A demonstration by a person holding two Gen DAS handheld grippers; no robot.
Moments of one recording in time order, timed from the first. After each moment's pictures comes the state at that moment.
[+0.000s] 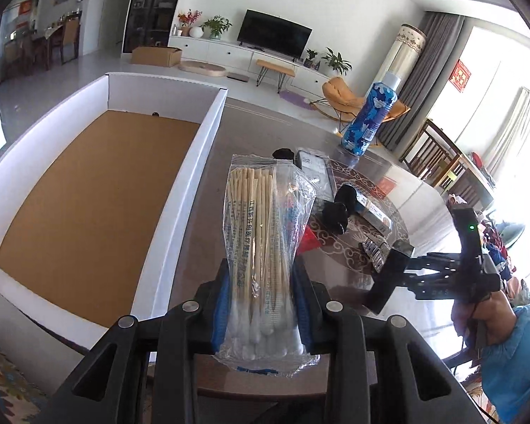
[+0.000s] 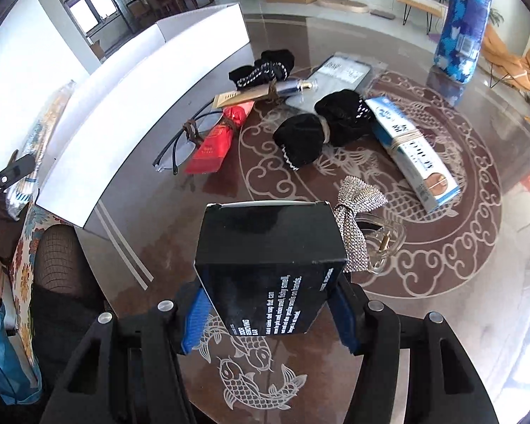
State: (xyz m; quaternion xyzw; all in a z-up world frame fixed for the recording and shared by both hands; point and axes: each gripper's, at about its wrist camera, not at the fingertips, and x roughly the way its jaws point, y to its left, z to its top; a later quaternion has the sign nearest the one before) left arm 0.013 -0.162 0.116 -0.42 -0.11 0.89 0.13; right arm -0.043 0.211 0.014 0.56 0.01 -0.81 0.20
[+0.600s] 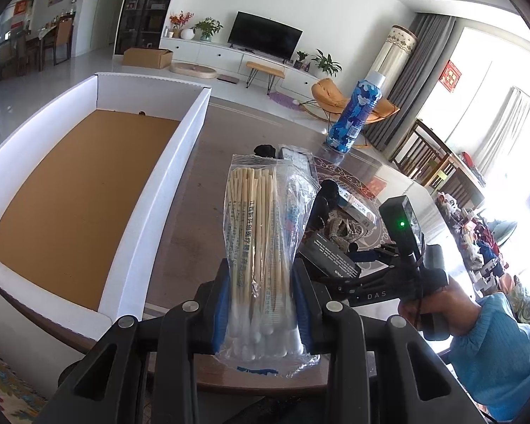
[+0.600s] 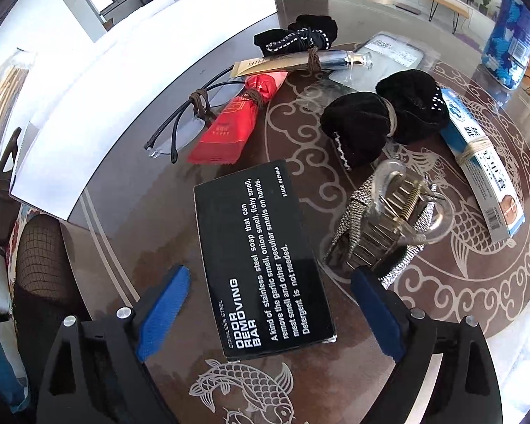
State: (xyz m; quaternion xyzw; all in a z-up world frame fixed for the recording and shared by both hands) left arm 0.029 -0.146 0.115 -0.41 -0.12 0.89 0.15; right arm -0.069 0.163 -0.028 0.57 0.08 -0.78 0.22
